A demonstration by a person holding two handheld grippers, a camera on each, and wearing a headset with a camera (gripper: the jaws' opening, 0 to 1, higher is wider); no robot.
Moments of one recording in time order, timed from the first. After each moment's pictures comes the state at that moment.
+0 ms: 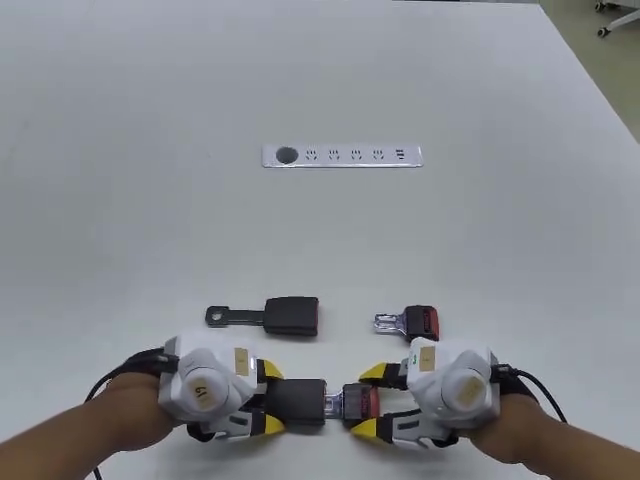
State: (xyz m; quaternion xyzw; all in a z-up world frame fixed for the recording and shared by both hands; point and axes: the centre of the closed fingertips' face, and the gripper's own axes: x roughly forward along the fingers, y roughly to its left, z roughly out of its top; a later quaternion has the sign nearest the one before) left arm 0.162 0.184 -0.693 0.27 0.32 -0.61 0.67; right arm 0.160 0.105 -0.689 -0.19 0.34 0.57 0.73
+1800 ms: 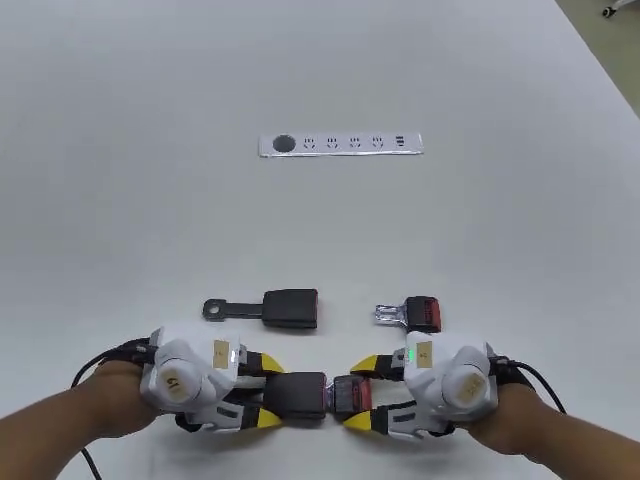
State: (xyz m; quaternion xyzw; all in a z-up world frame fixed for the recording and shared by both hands) left arm 0.159 0.182 -0.688 0.24 0.29 -0.65 0.66; right arm 0.154 0.116 -0.685 -0.20 0.30 0.60 0.71
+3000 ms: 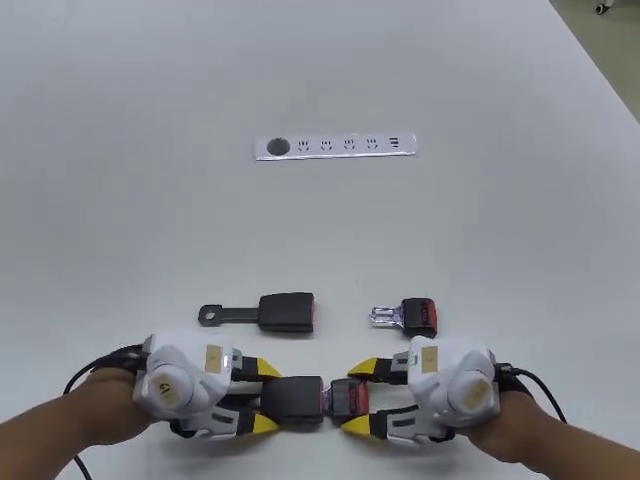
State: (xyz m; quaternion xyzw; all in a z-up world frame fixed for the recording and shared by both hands) left arm 0.162 0.183 -0.689 0.24 0.29 -0.65 0.66; right arm 0.158 0.117 -0.687 -0.18 0.29 0.59 0.73
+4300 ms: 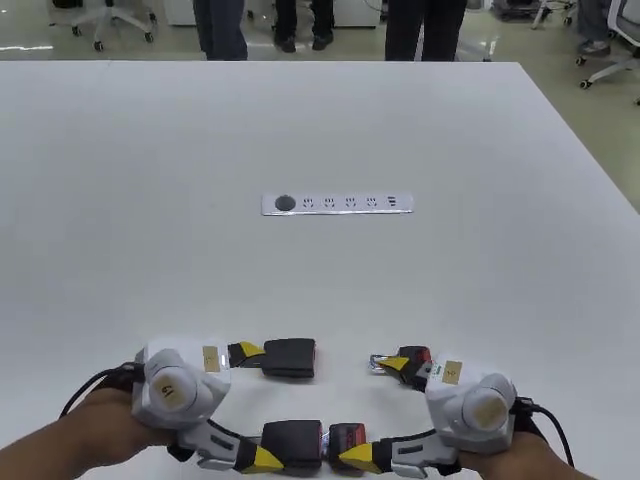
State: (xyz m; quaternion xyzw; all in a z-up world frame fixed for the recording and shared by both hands) left arm 0.202 0.192 -0.633 0.22 0.29 -0.57 0.74; right arm 0.199 0.096 -0.647 -0.12 0.28 0.50 0.81
